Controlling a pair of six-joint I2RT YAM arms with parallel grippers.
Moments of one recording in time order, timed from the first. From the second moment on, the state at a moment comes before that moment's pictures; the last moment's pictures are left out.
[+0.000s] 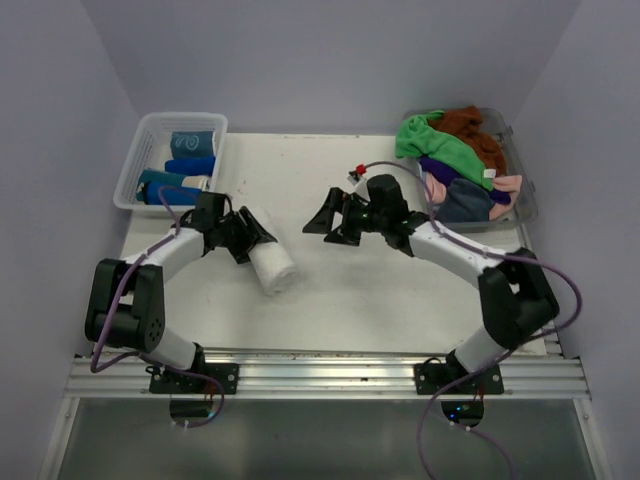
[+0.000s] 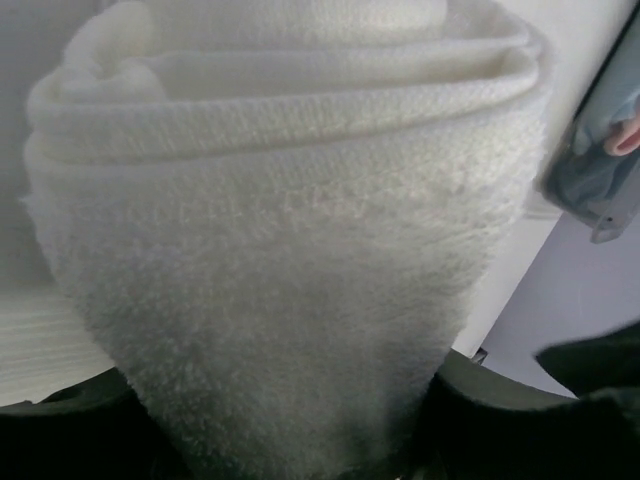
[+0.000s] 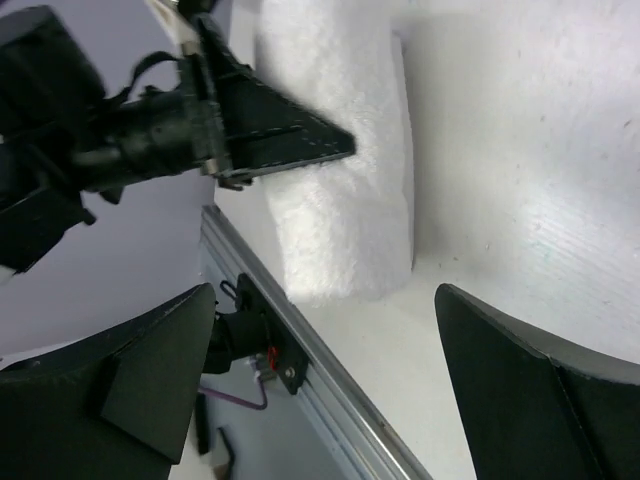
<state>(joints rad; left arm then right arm) -0.15 1.52 0.81 -0.28 0.44 -0.86 0.57 1.66 1.03 0.06 -0.57 0.90</state>
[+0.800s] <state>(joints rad) 0.22 1.75 1.64 -0.26 0.36 -1.04 0.56 1.36 0.98 -0.38 -0.07 0.66</state>
